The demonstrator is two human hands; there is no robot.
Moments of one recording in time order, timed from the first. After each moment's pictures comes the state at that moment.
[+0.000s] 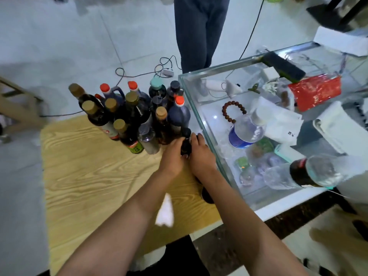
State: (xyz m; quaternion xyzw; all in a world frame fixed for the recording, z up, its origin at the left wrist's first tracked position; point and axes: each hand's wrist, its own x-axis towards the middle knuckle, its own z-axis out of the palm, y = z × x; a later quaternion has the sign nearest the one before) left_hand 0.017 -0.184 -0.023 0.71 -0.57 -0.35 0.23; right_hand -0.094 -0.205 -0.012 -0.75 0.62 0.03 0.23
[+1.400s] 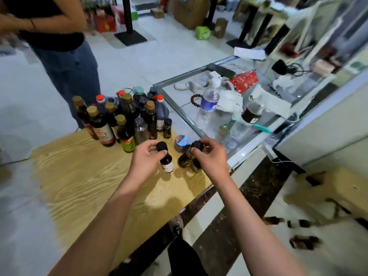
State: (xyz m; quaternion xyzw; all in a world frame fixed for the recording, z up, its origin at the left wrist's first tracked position) left_hand 0.089 -0.029 0.085 0.59 -0.47 -0.50 0.43; right_hand -0.104 -0.005 0.118 -0.49 0.70 -0.41 0.32
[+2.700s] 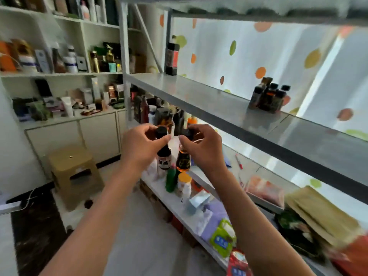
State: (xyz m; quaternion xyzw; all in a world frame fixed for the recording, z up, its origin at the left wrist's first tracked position) left_hand -0.440 0.678 0.332 -0.06 -0.83 -0.50 0.23; right_hand -0.426 0.842 0.336 -0.04 0.84 -0.44 -0.31
